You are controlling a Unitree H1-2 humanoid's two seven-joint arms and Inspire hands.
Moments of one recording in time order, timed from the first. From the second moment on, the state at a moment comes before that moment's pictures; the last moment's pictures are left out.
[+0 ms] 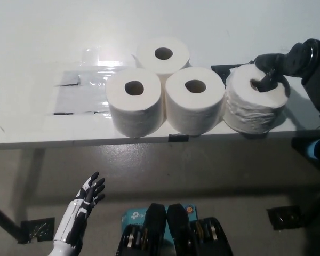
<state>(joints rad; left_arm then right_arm) 0.02 0.12 -0.03 0.08 -0.06 -0.13 -0.14 -1.29 -0.32 0.58 1.33 -0.49 0.04 0.51</state>
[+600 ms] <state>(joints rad) 0.02 0.12 -0.02 0.08 -0.06 -0.13 -0.14 -1.11 -0.36 0.17 1.32 -0.32 -0.04 0.28</state>
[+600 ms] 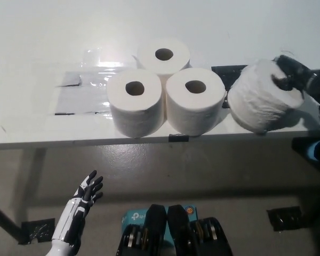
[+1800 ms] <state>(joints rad) 0.04 0.12 0.01 0.08 -0.07 -0.16 -0.14 -0.97 -0.25 -0.64 1.31 0.37 0.18 0.46</state>
